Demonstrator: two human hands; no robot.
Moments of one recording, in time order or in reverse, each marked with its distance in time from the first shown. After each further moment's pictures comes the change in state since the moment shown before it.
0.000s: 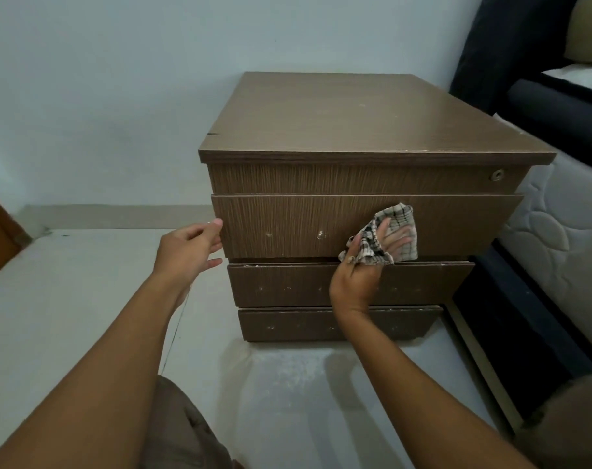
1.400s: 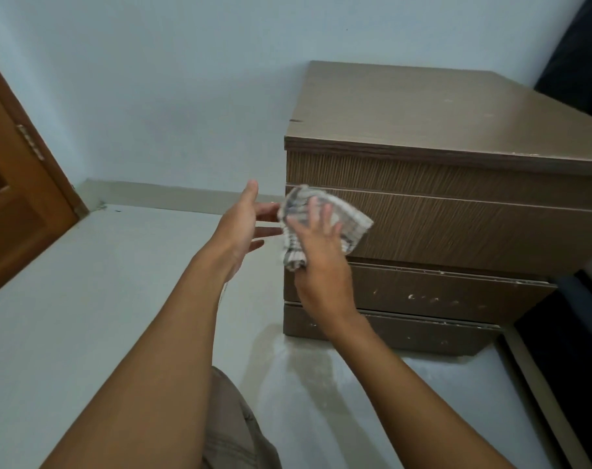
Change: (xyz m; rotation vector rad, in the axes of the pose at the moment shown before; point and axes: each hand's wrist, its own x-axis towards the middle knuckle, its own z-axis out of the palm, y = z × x) left_hand 0.021 0.006 -0.028 -0.090 -0.280 -0.060; right_hand -0.065 -0.099 0.046 -0.134 -0.683 -0.479
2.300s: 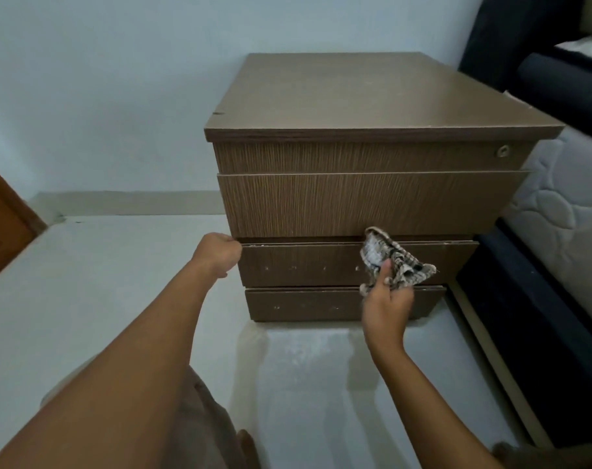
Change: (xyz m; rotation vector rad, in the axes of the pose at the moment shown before) left_hand 0.010 -0.048 0.049 0.481 0.157 -0.165; right_hand -0.099 0.066 -0.097 0.660 0.600 0.931
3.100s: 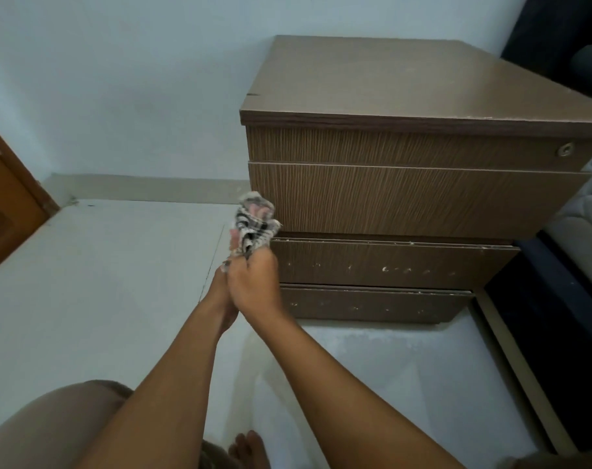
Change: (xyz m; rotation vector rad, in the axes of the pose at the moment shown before) left_hand -0.008 -0.067 0.016 -0.584 -0.030 0.042; right_hand -0.087 0.009 0.169 -0.200 -0.611 -0.112
